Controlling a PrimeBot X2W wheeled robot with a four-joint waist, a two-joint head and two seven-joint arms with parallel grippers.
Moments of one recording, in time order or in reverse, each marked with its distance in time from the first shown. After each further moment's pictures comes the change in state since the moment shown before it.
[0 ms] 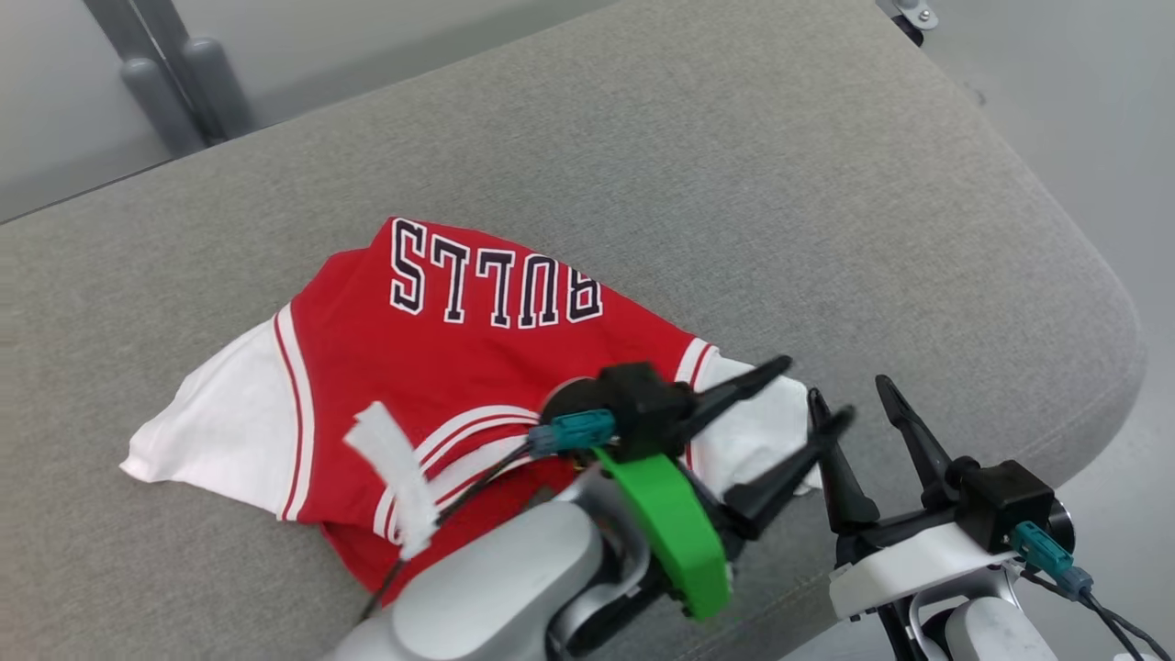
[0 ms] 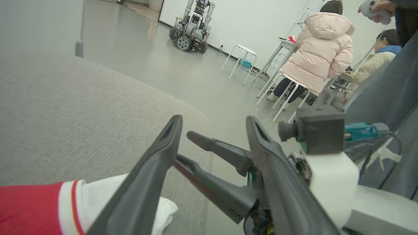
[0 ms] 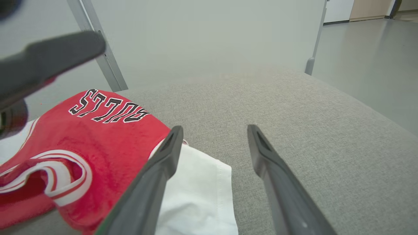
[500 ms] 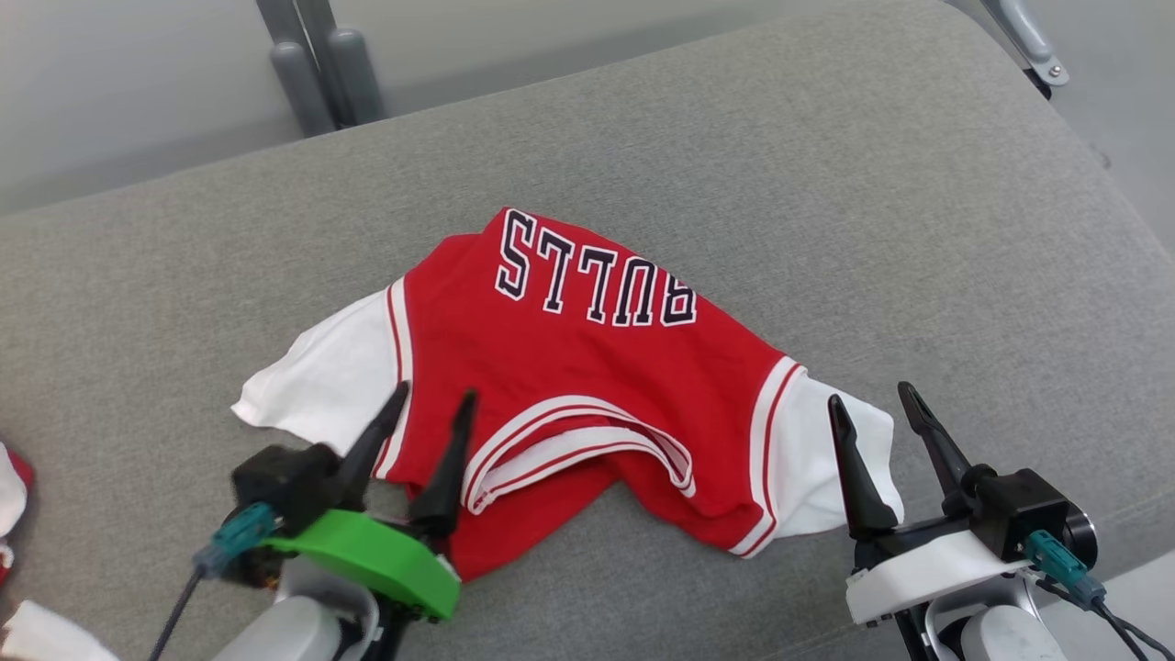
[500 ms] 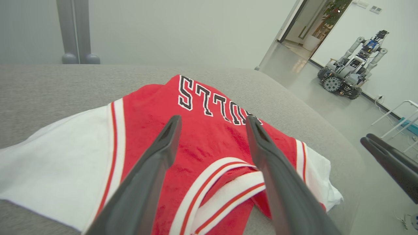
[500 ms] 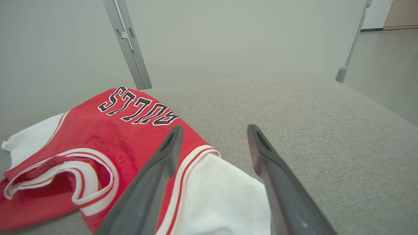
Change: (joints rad) left arm 0.342 0.348 0.317 -0.191 -0.021 0.312 -0.131; right arm 0.021 0.000 -0.041 -0.007 -0.038 0.000 0.000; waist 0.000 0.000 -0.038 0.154
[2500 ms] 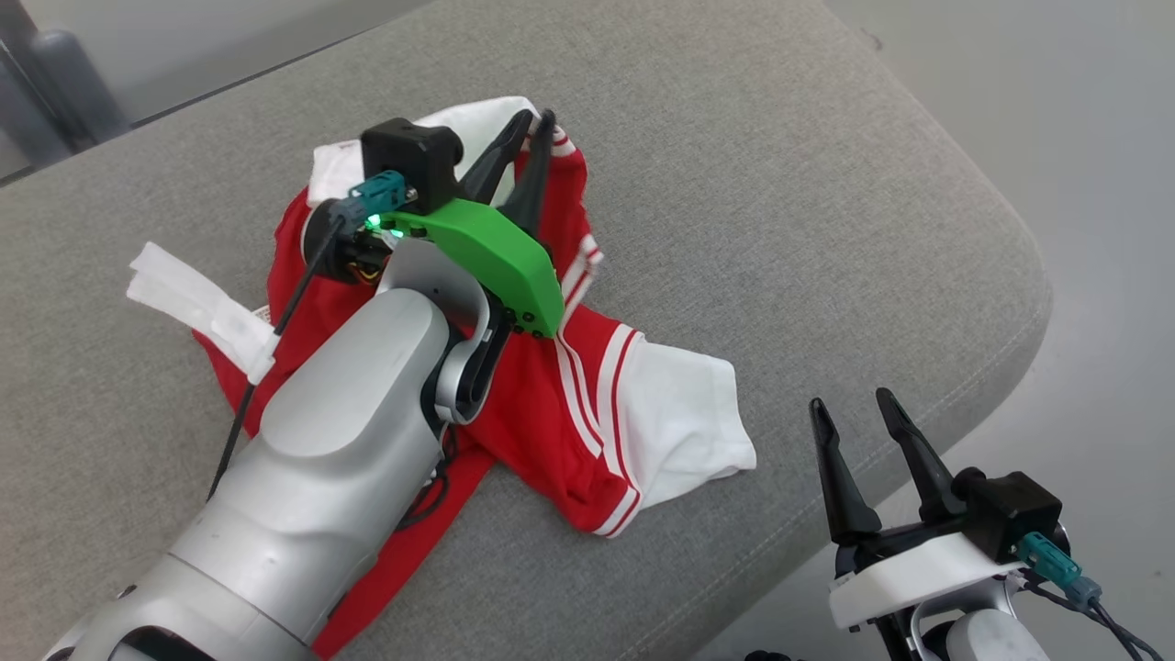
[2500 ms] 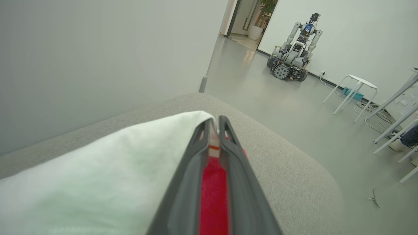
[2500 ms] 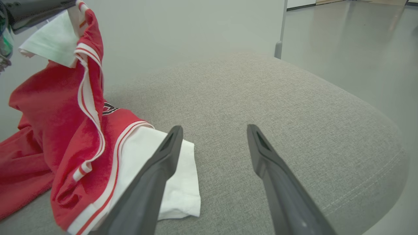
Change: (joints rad) left arm -0.581 -0.299 -0.028 0.517 0.063 -0.092 0.121; right arm 0.001 -0.002 0.052 -0.003 0.102 0.000 0.000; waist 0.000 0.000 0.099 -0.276
